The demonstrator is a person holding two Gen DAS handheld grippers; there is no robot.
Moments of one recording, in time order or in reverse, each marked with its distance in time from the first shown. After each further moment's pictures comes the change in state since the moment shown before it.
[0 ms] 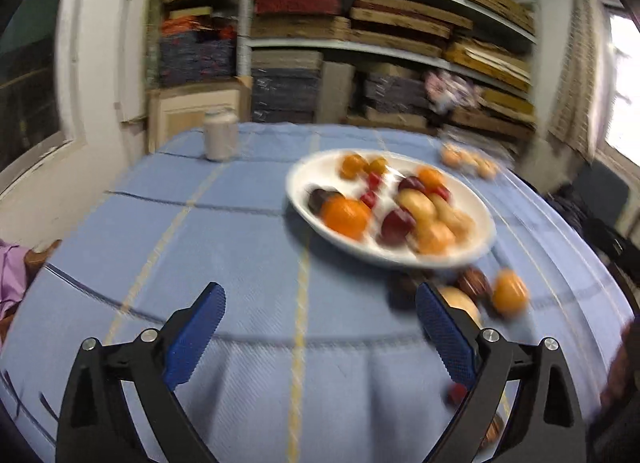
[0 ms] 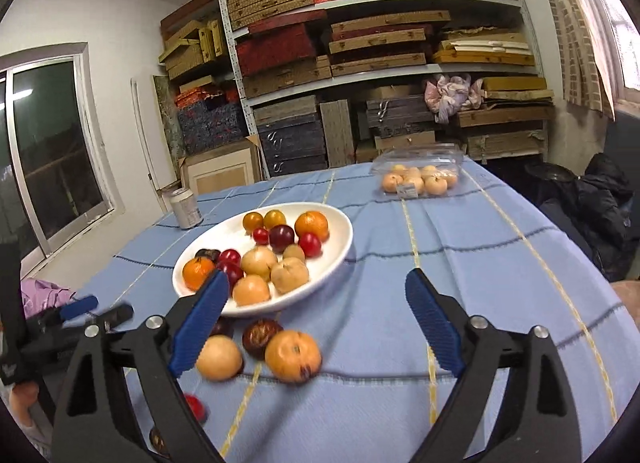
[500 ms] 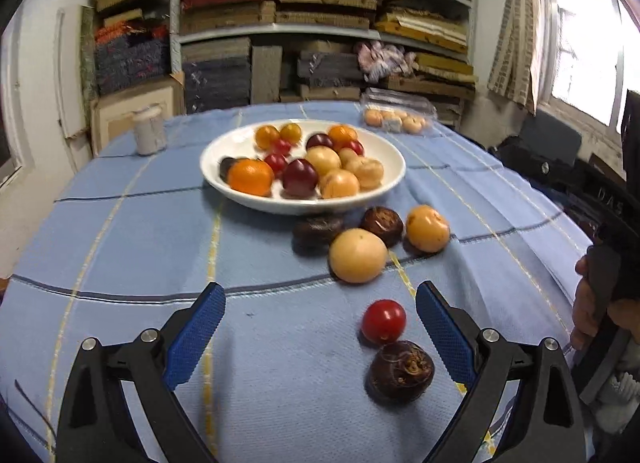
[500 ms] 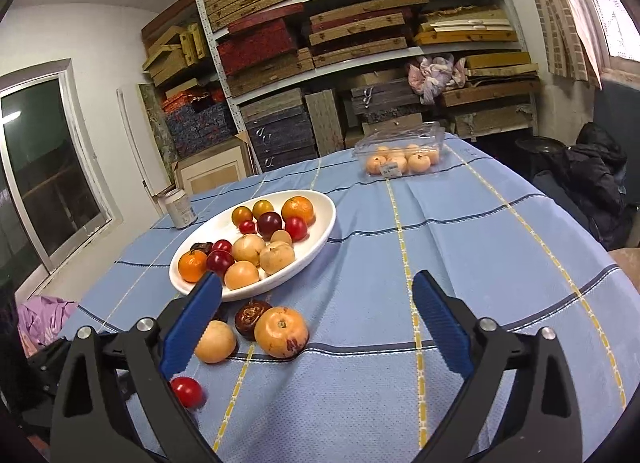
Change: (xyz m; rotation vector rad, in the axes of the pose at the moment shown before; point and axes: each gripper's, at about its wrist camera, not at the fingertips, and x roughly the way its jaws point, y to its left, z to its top) left arm -0.005 -0.053 -0.024 0.145 0.077 -0.157; right arm -0.008 -0.016 -0.006 0.092 0.024 -0.015
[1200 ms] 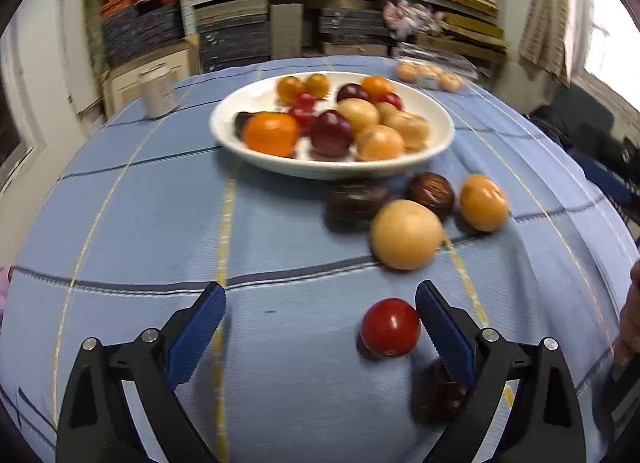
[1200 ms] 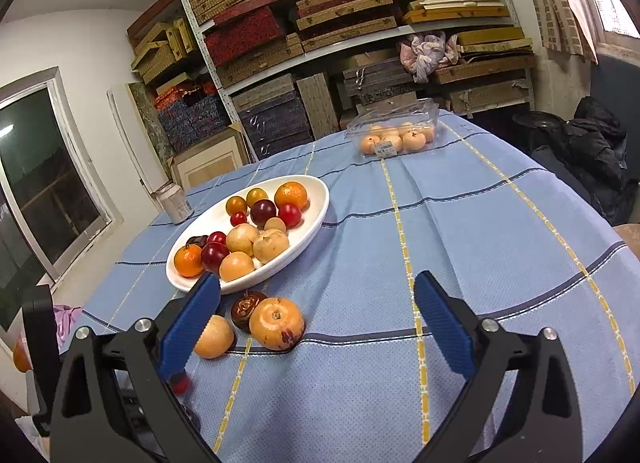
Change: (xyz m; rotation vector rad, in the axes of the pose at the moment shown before) left arm 0.040 0.023 0.005 -0.044 0.143 0.101; right arm 0.010 -0.008 -0.001 0.061 0.060 0.009
